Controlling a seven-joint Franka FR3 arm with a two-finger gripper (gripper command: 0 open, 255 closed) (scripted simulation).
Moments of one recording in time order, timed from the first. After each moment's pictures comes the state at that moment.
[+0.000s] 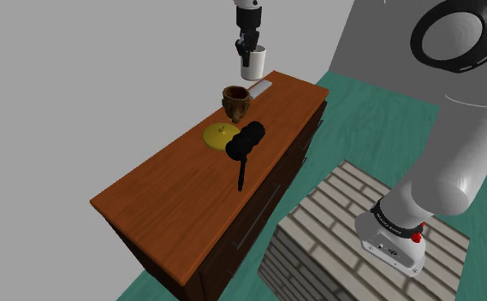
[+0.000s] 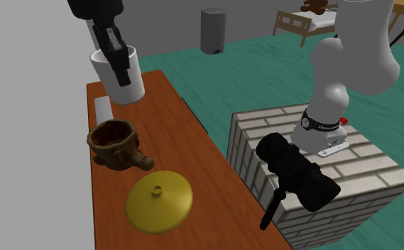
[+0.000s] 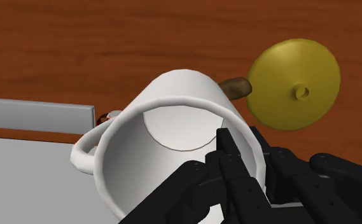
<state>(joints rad) 0.06 0.31 0.11 -1.33 -0.09 1.60 -0.19</state>
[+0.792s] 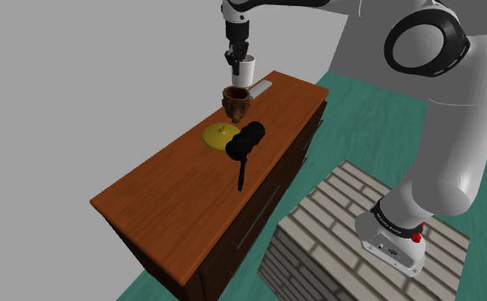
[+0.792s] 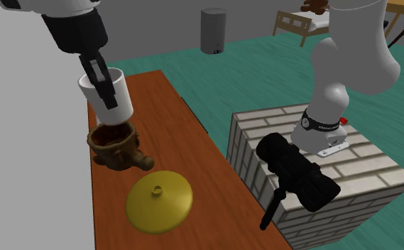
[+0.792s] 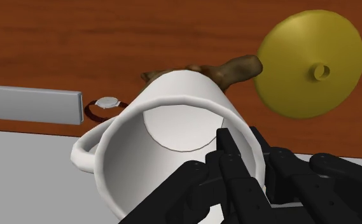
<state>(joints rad) 0.07 0.44 0.11 -1.24 -0.10 1.64 -0.18</state>
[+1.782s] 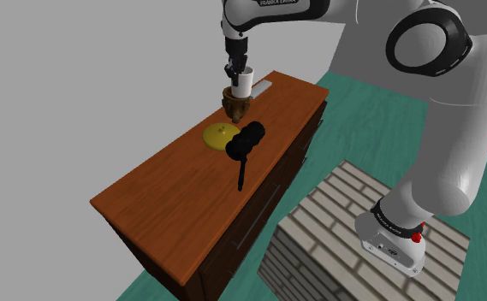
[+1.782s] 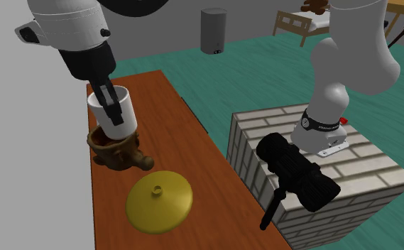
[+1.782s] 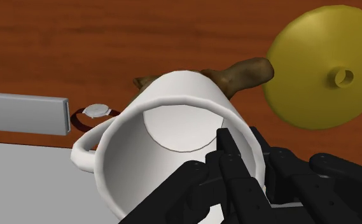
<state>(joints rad) 0.07 0.43 0.11 -1.37 -0.10 1.77 -0.17</state>
